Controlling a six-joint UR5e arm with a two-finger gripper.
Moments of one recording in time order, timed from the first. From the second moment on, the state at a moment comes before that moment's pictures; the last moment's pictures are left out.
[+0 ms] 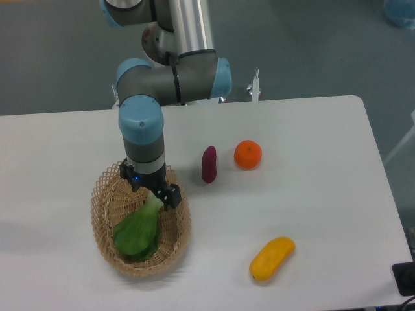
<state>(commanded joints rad) 2.14 -1.91 -1.85 -0.88 1.53 0.75</state>
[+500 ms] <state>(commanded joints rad) 2.13 -1.94 -1.87 -0.88 1.56 0.73</state>
